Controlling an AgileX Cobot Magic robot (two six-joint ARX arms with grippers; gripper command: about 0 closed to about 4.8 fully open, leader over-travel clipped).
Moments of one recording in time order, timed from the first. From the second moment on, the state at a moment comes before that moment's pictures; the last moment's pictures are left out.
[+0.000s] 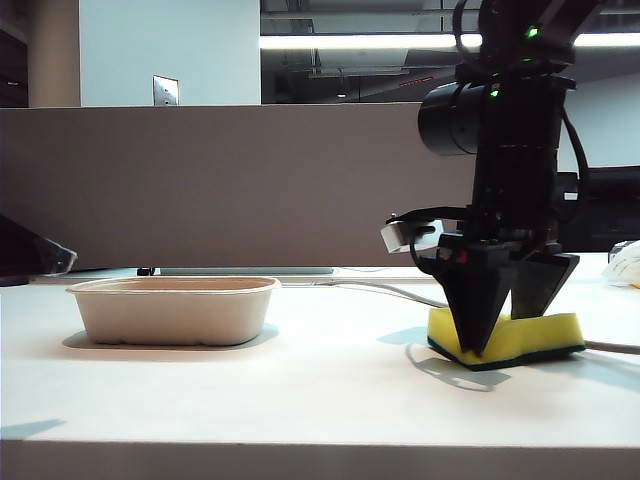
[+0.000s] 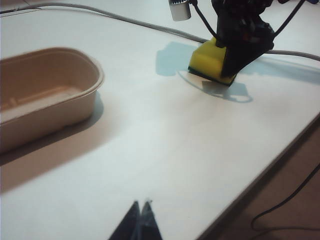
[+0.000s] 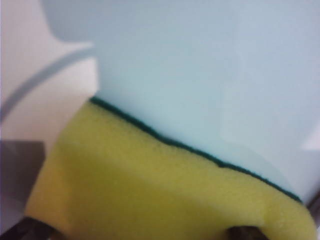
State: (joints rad) left arm -0.71 0.26 0.01 -0.02 0.04 -0.04; right arm 0.47 1.86 1.26 -0.83 -0.02 -0.29
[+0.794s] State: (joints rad) left arm -0.64 0.26 0.01 -0.02 0.06 -0.04; right arm 0.49 1.84 1.25 -0.73 -0.22 -0.20
